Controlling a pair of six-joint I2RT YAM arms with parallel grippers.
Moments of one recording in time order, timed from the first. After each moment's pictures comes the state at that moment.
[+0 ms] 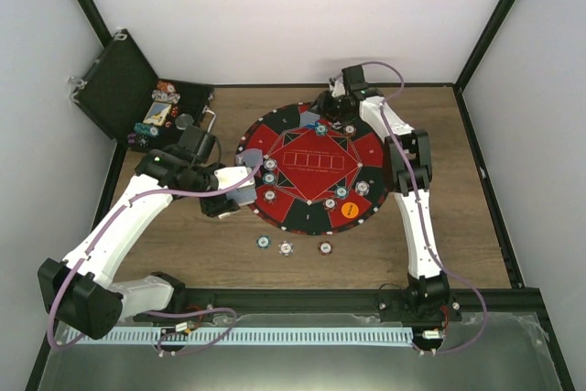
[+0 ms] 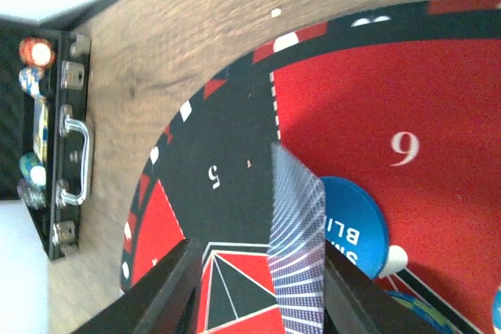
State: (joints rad) left arm -0.43 1.22 1.15 -1.11 0.29 0.84; right arm 0.25 2.54 2.23 -0.53 -0.61 0.58
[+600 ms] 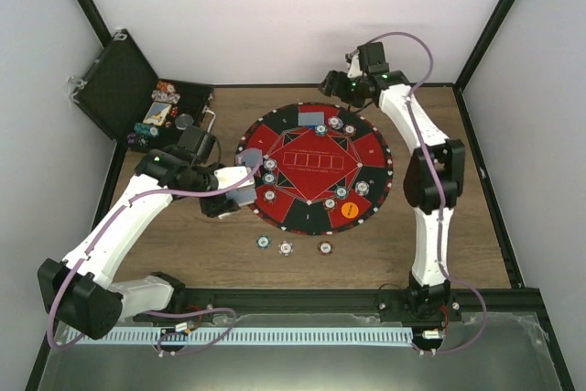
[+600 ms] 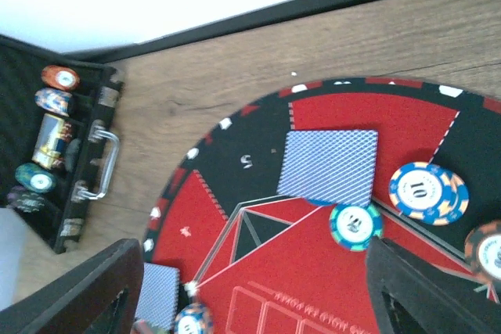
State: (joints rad) left arm -0.43 1.22 1.15 -1.12 0.29 0.83; right arm 0.25 2.19 2.06 -0.66 -0.37 0.46
